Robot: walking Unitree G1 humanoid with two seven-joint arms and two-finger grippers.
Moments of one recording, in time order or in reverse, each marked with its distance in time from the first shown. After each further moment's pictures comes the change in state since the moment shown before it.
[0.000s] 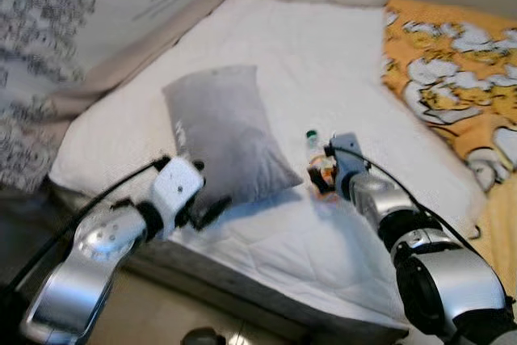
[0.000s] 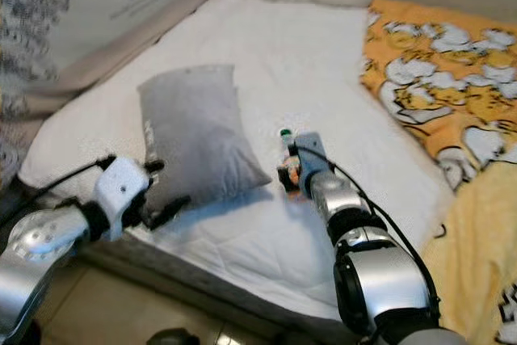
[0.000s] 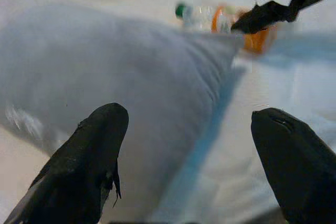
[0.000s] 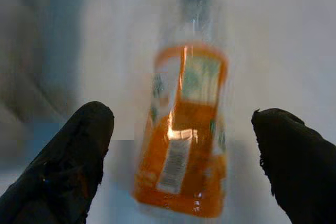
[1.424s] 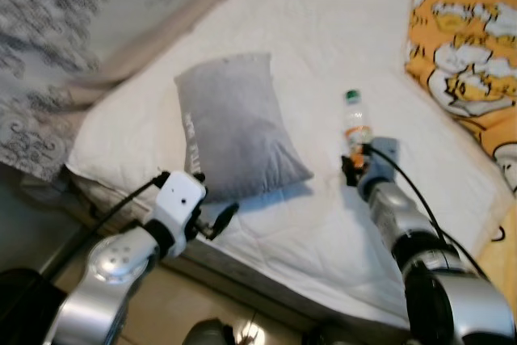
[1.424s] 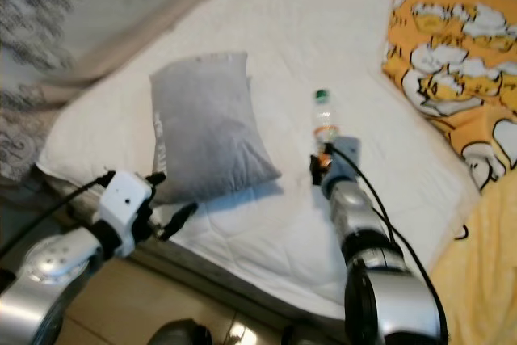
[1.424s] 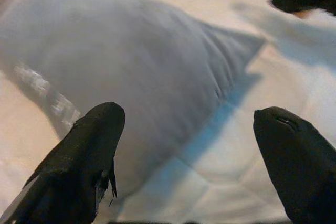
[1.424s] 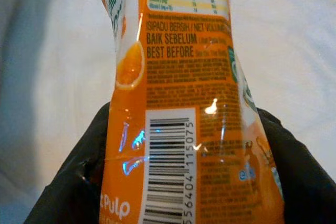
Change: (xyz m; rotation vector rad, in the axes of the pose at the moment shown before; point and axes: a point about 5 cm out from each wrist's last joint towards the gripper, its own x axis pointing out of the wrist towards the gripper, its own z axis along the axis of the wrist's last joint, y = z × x) left arm 0.010 -0.019 -0.007 -0.167 -0.076 0.149; right arm -0.013 -0.036 -0.008 0.360 -0.289 -0.151
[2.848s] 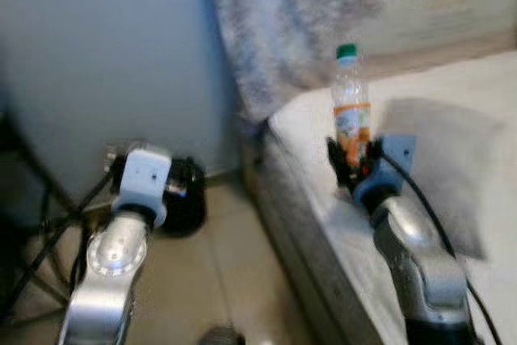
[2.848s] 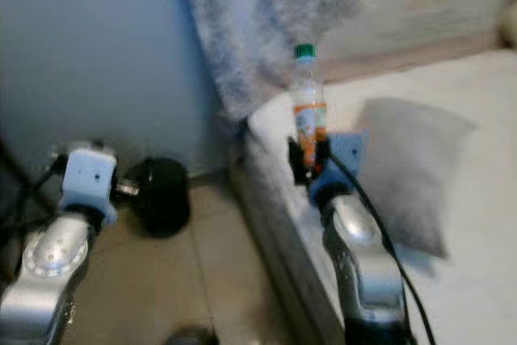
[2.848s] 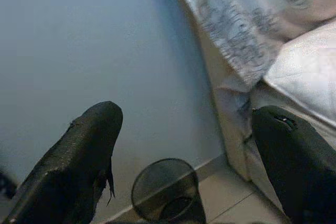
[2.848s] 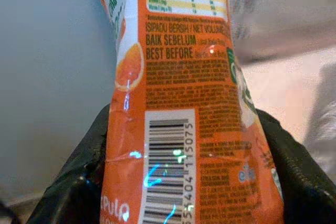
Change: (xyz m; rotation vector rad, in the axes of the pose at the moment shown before) left arm -0.004 0.035 0.012 0.032 -0.081 0.514; right arm -0.095 0.051 0.037 0.013 -0.208 0.236
